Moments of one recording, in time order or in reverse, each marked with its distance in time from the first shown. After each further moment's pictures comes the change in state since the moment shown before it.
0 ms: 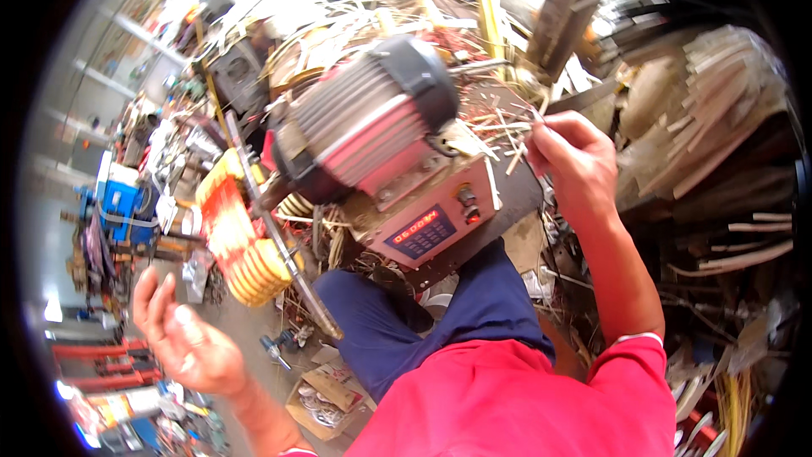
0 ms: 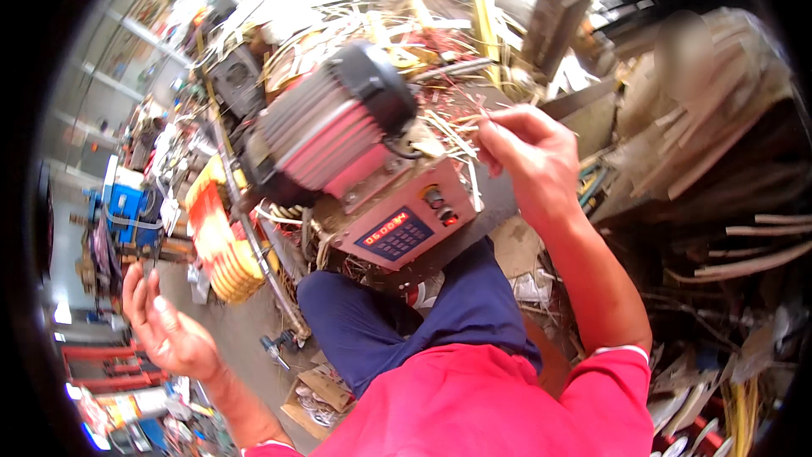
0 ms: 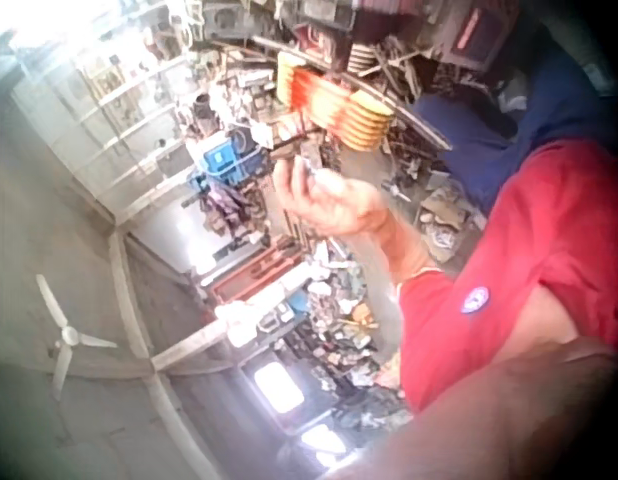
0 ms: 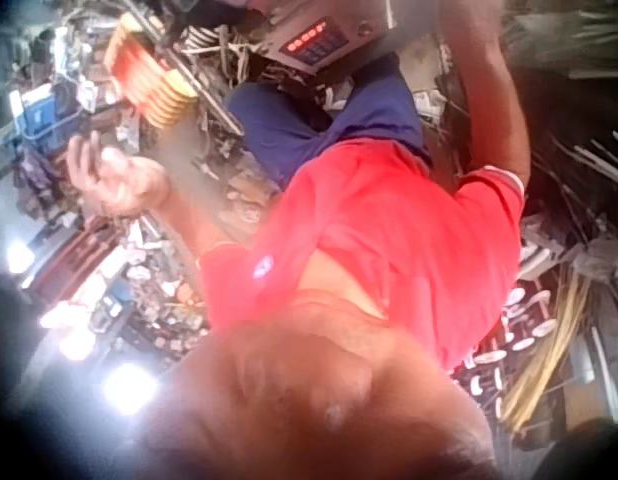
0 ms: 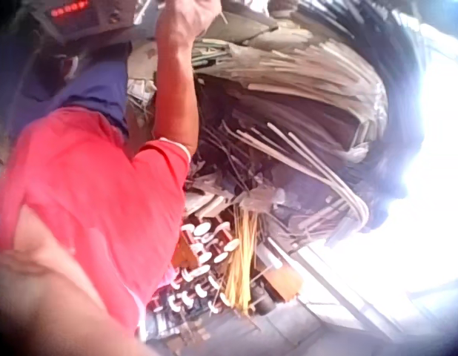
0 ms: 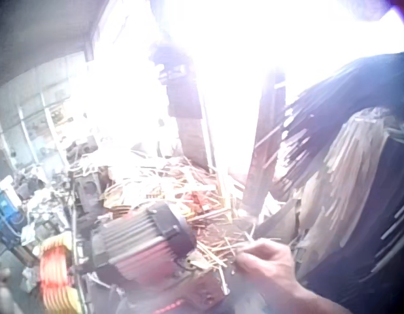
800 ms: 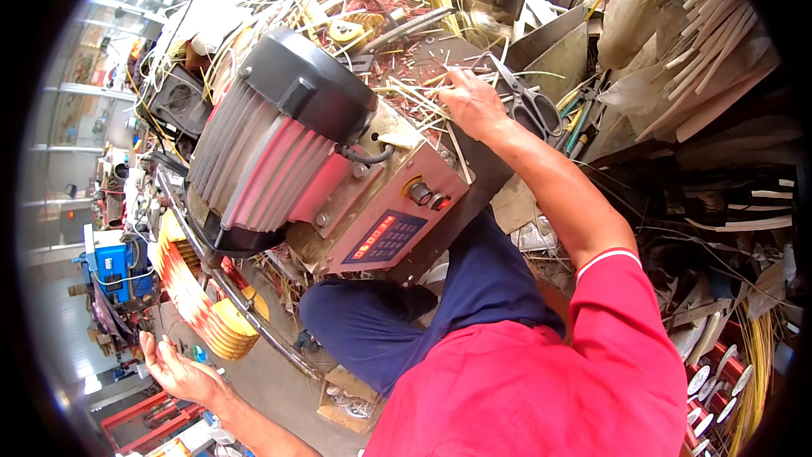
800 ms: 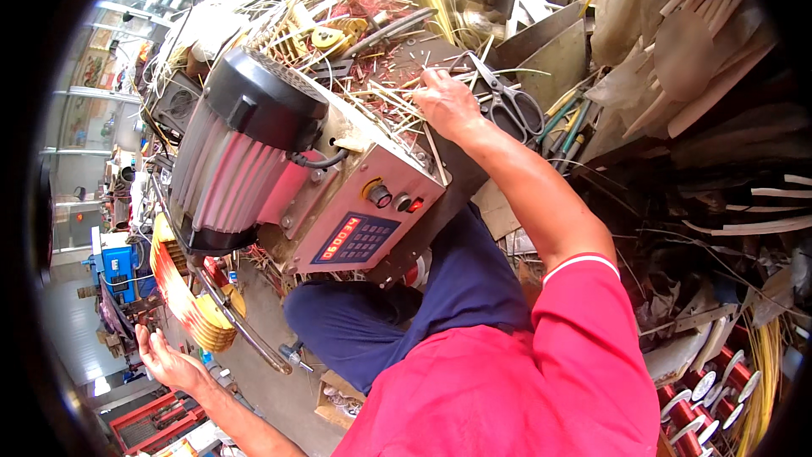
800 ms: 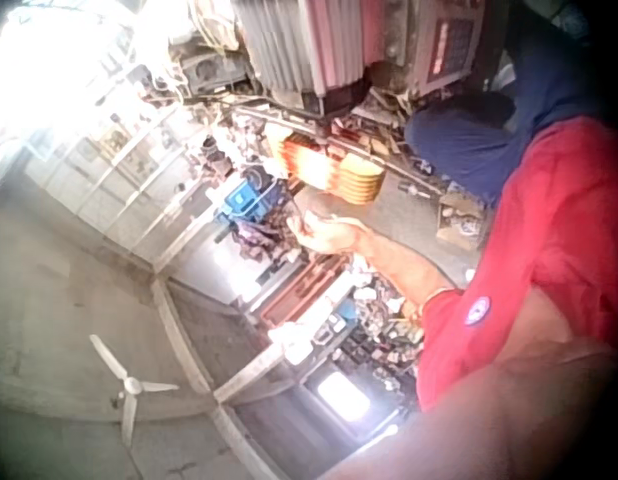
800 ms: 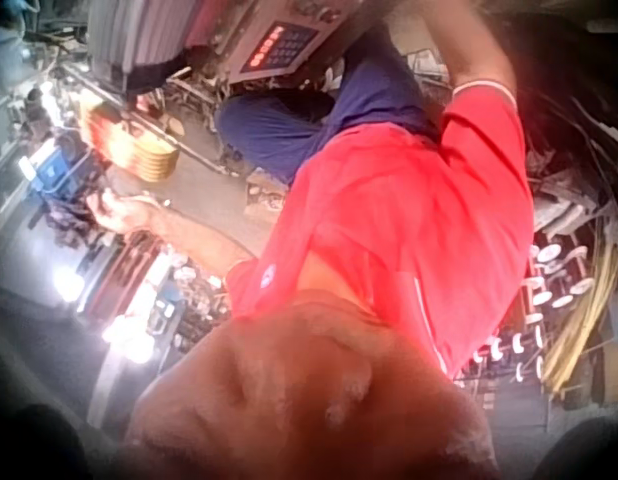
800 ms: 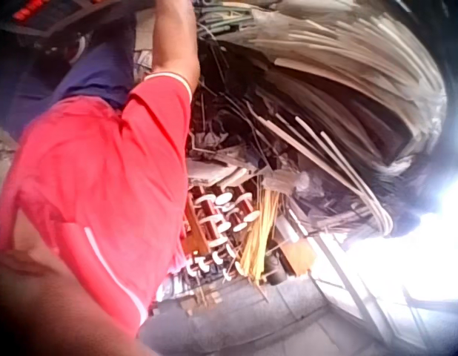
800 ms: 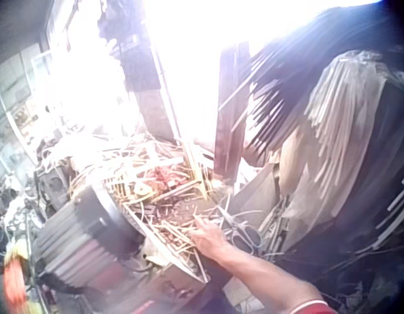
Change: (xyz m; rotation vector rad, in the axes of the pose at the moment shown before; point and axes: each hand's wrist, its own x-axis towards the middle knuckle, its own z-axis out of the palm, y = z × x) left_hand -0.001 -0.117 -0.023 0.035 0.128 -0.443; right_hand 0.118 0.230 -0.065 -1.409 -0.207 -0.501
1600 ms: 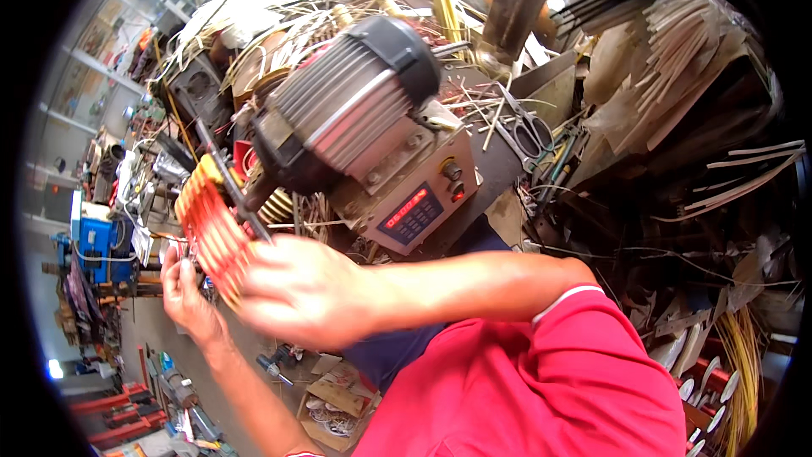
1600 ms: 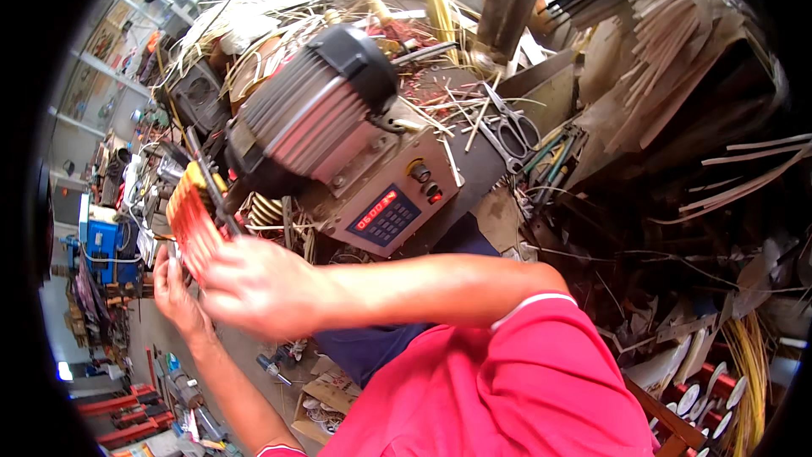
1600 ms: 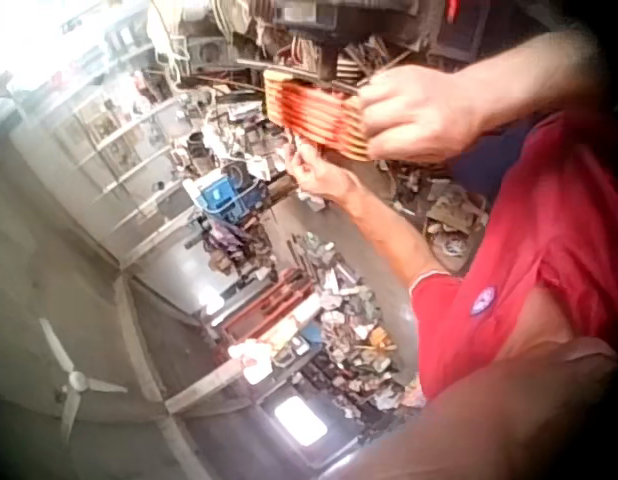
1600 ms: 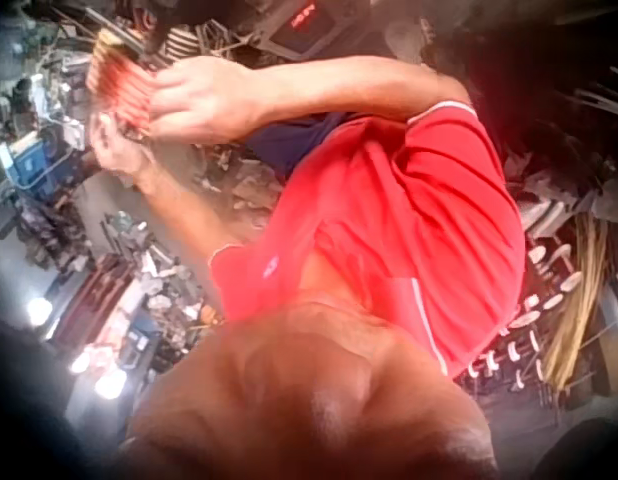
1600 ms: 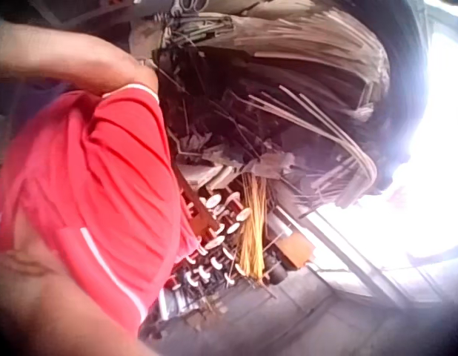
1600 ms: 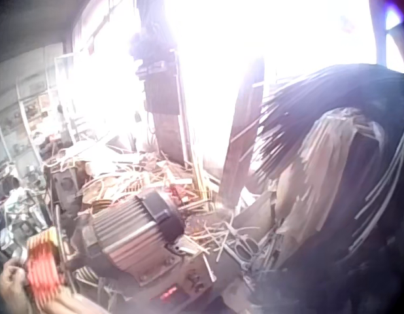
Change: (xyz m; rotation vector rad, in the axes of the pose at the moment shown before) left_hand 0.011 -0.052 0.020 -0.284 -0.269 -0.229; right_hand -0.002 -0.371 -0.160 0.888 0.486 -0.713
